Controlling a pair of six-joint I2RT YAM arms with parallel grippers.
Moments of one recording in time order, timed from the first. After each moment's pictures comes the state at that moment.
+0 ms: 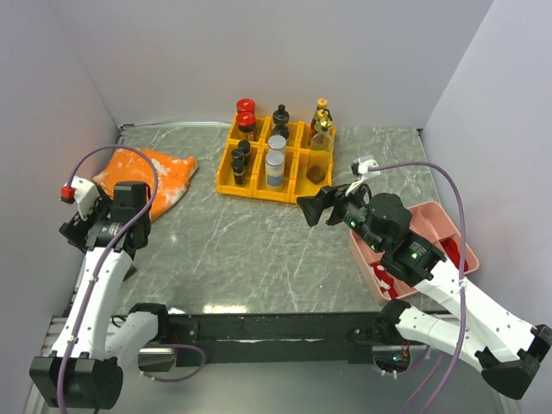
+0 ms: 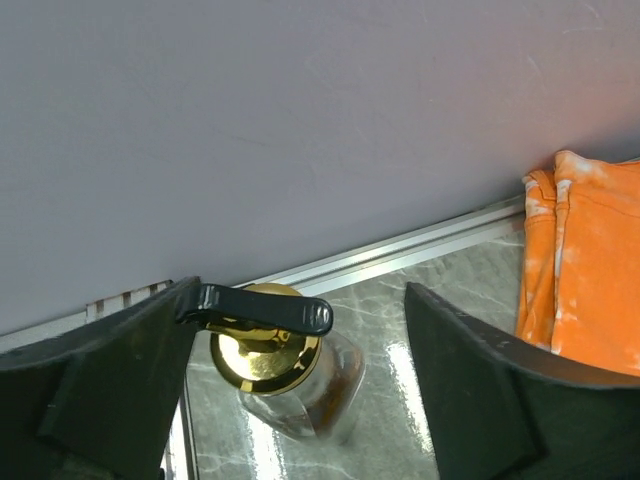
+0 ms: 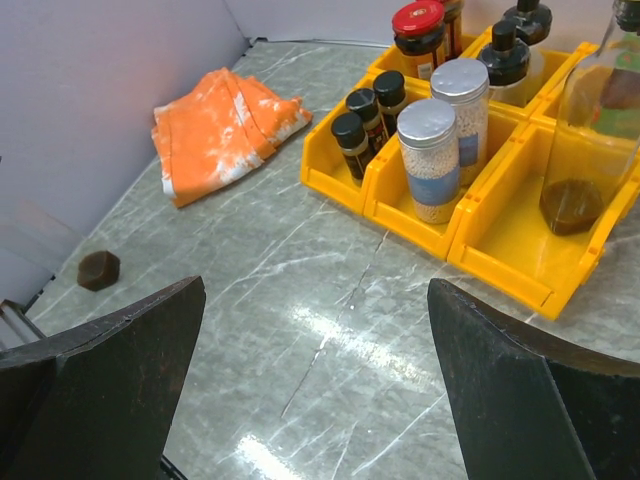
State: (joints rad) left arm -0.05 0.89 0.91 -0.81 -1.27 -0.73; right arm 0.77 0.82 0.89 -0.18 0.17 0.34
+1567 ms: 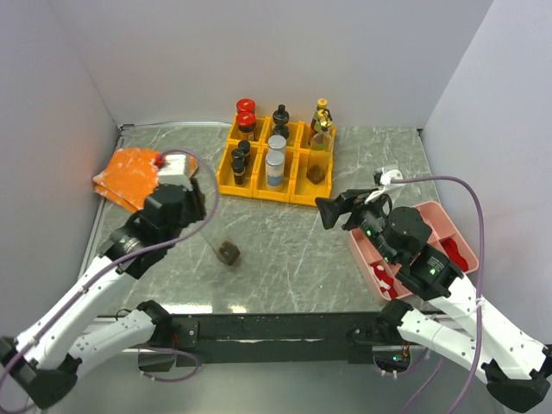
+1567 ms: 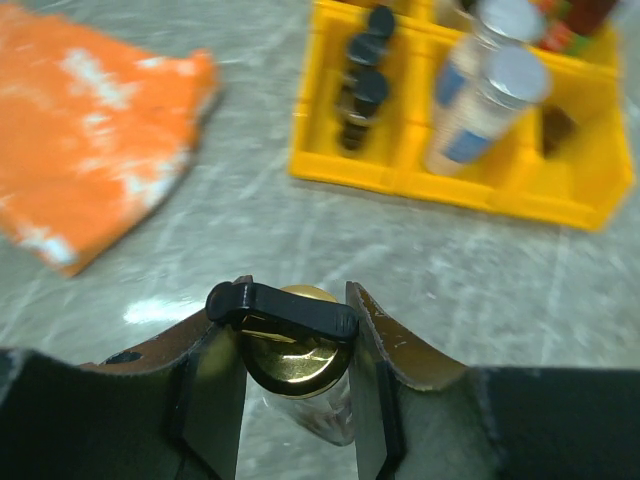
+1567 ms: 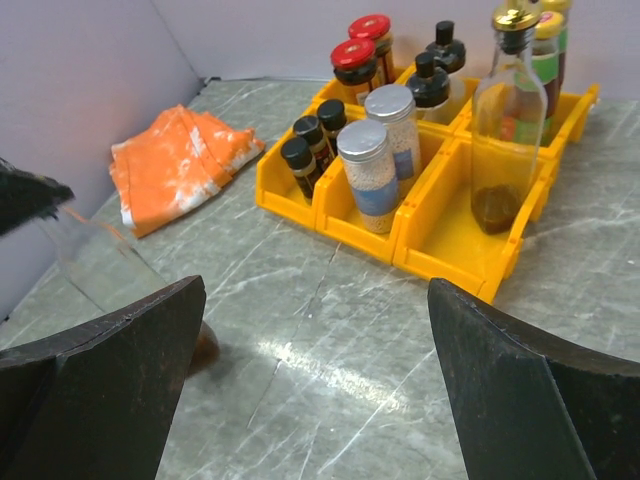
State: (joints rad) left arm -0.58 0.83 0.97 -0.54 -0.47 -0.38; right arm 0.77 0.67 0.84 -0.24 0.29 0.31
